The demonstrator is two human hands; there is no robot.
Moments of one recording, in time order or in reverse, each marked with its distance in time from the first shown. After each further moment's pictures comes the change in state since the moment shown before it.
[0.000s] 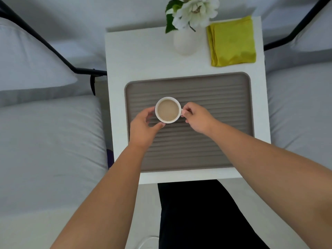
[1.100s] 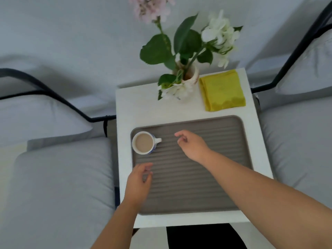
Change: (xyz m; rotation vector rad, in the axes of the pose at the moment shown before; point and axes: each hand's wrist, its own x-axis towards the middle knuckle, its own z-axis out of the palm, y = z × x) left_hand -0.032 0.003 -0.024 0.318 0.011 -0.007; right_hand 0.022 -0.030 -0.024 0.127 0.033 -0.116
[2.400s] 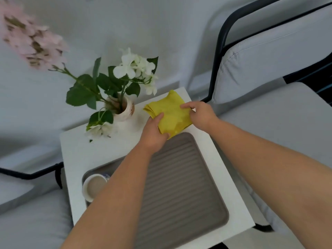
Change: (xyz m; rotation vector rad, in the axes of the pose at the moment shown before) left_hand 0.161 0.234 0.111 0.099 -0.341 0.338; right_hand 0.024 0.020 -0.218 -0.062 0.480 -0.052
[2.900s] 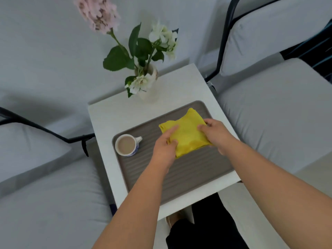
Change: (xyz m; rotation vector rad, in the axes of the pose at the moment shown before) left_hand -0.193 -0.037 0.002 -0.697 0.010 -0.202; right_hand -0.194 -0.018 0.061 0.461 -0.016 0.396
